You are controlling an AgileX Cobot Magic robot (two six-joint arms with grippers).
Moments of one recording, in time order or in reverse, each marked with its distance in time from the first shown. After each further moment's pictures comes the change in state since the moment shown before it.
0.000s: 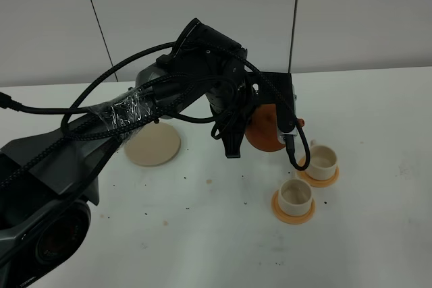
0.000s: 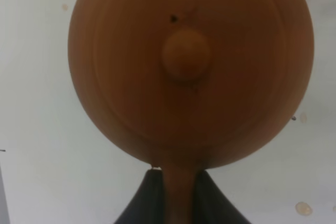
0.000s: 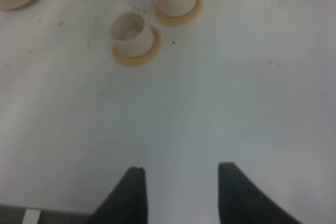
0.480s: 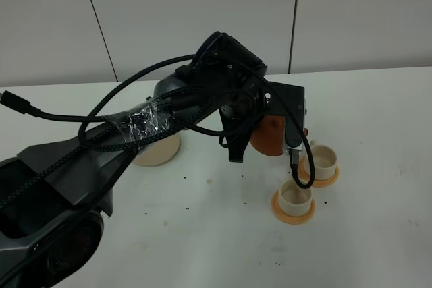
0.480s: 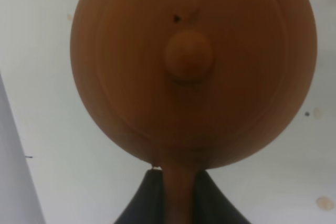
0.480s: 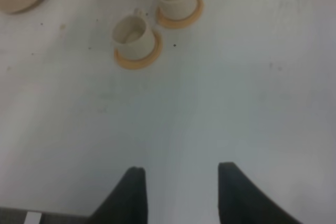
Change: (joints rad) left arm -0.055 0.016 0.000 0.137 -0.013 0.000; right arm 0.000 0.000 0.000 0.003 -0.007 0.000
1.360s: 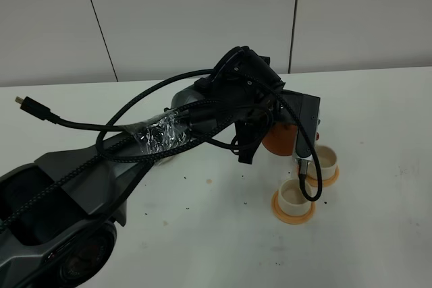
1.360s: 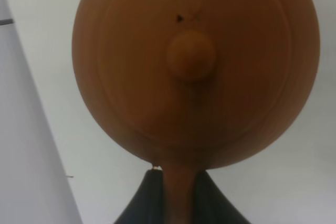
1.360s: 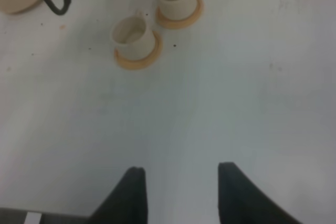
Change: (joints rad) left arm -0.045 0.027 0.000 0.087 -0.070 -0.007; right arm 0.000 0.000 0.000 0.000 0.000 0.000
